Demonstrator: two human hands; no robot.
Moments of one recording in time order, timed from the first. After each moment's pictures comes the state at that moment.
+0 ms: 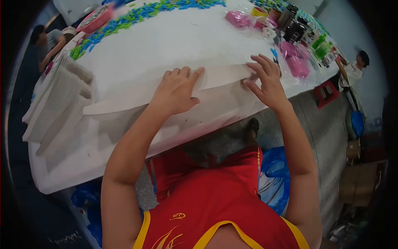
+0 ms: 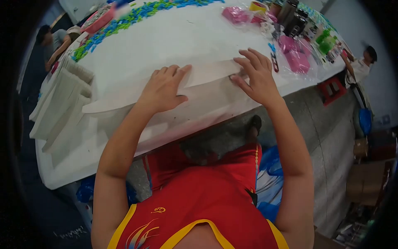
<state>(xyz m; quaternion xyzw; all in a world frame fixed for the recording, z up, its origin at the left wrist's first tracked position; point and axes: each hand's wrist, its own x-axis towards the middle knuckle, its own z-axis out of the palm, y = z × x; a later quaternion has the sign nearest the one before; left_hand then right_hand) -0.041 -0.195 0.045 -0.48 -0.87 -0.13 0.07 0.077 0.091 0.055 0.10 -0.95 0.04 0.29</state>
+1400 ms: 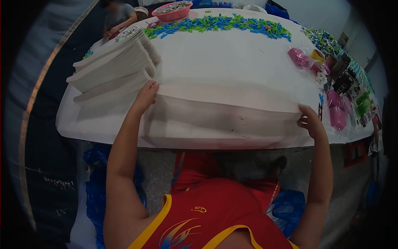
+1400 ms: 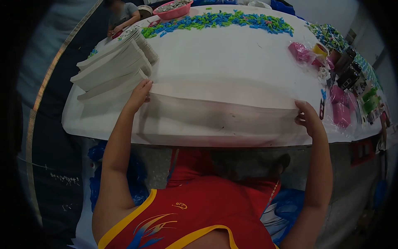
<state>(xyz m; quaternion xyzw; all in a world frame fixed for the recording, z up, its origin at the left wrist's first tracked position) -0.078 -0.451 0.030 0.06 -0.85 -0.51 -0.05 0.046 0.143 0.033 -0.24 -0.74 0.63 -0.04</state>
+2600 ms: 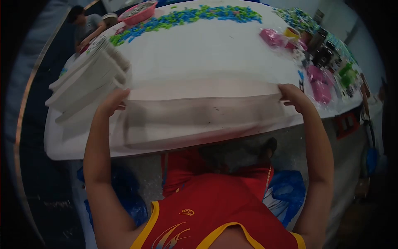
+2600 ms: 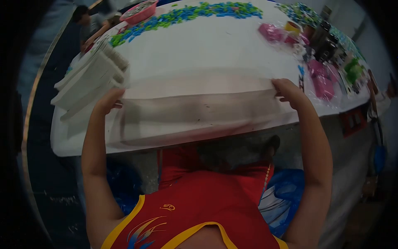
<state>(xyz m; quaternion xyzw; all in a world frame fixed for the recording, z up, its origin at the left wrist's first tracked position) -0.112 -0.481 0.041 0.07 -0.88 -0.43 -0.20 0.034 0.148 0.049 -0.24 -0.82 0.51 -0.12</state>
